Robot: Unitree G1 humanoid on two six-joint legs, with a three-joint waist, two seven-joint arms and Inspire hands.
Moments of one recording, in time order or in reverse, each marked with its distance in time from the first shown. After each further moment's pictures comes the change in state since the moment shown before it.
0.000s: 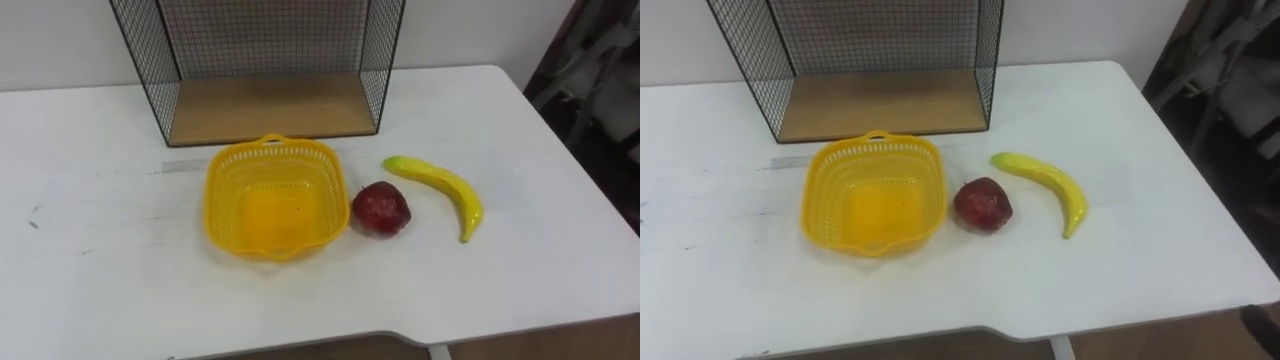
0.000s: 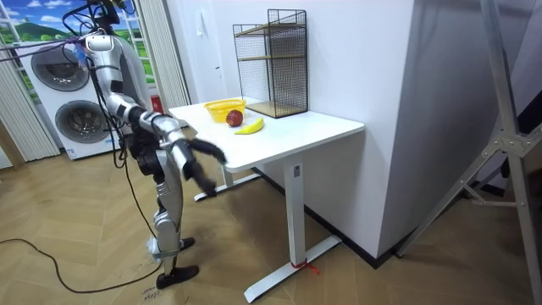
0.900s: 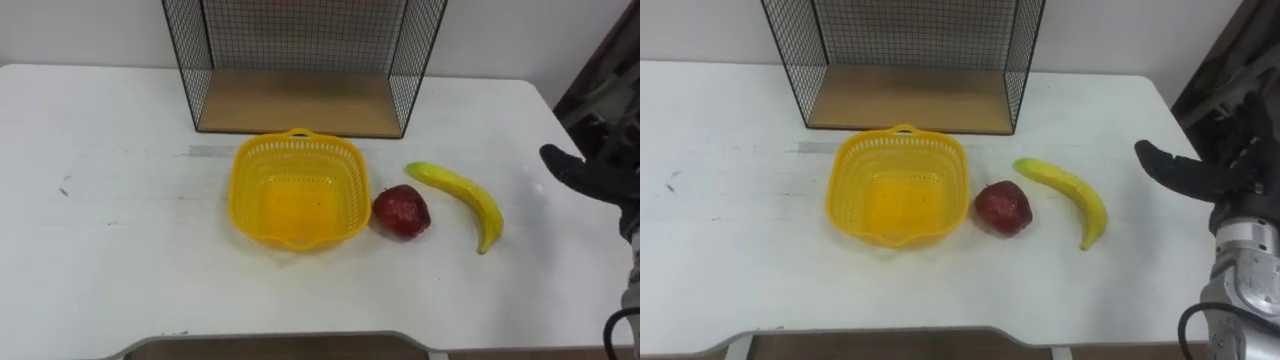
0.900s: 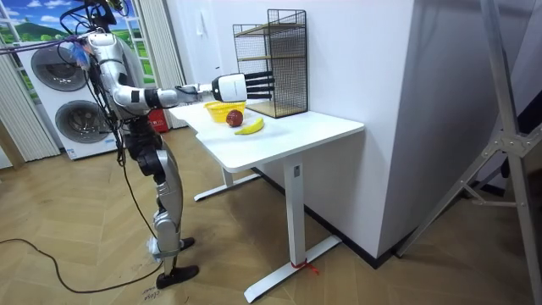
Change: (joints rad) left arm 0.009 0.019 -0.064 -0.025 0.025 -0.010 -0.032; right arm -0.068 -0.149 0.203 -0.288 -0.261 0.016 0.526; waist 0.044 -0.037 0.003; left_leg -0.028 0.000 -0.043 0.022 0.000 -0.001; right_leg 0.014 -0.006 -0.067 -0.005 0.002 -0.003
